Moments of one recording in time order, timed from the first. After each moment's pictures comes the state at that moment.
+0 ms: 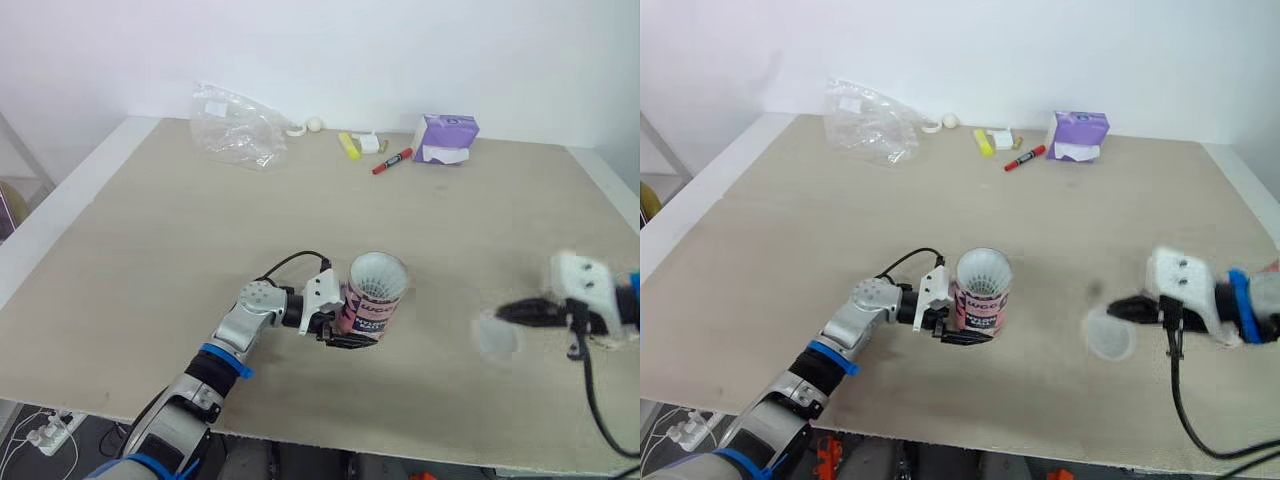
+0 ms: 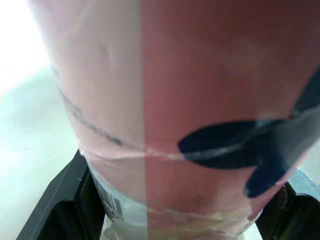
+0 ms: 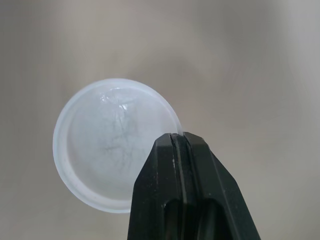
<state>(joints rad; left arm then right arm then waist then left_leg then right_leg) -0.60 0.13 -0.36 0.45 -0.14 0.00 -1.19 -0.08 -1.27 -0.34 -0.21 0.37 0.32 1.34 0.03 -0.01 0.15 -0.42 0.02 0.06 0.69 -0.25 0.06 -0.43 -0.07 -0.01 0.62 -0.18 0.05</state>
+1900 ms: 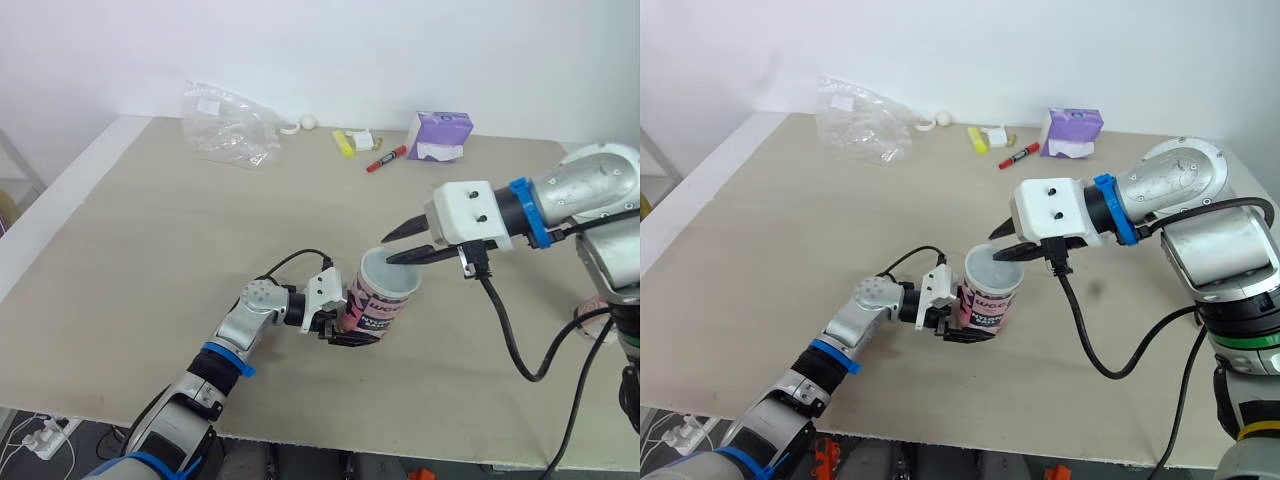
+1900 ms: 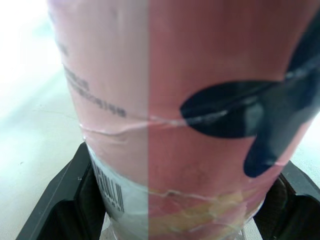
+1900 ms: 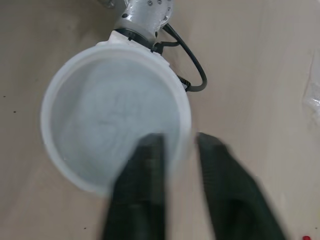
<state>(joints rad) -0.60 0.13 -0.36 0.45 -0.13 -0.01 -1.18 -0.87 -1.00 0.23 -0.25 0.25 0.34 1.41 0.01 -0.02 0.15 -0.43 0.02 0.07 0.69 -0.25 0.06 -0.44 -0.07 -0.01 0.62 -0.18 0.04</state>
